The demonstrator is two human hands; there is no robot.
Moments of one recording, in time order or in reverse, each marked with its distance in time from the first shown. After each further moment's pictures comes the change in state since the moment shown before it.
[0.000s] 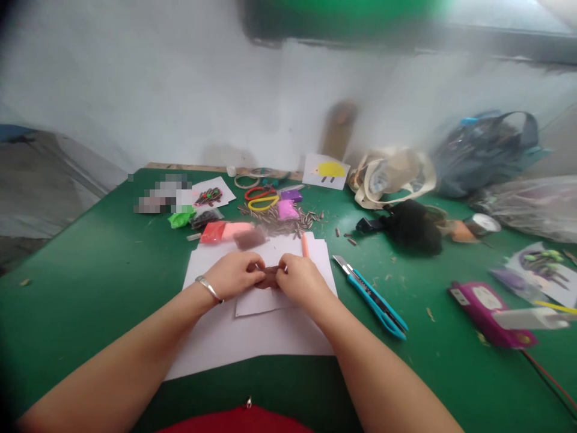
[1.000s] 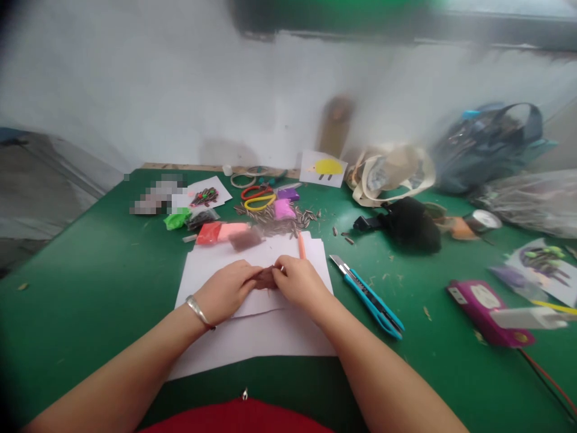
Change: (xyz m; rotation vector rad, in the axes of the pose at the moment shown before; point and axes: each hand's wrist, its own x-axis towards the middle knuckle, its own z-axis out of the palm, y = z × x) left_hand -0.017 -0.001 0.019 0.166 0.066 0.222; right_hand -0.002 0.007 -0.004 0.147 -0.042 -0.082
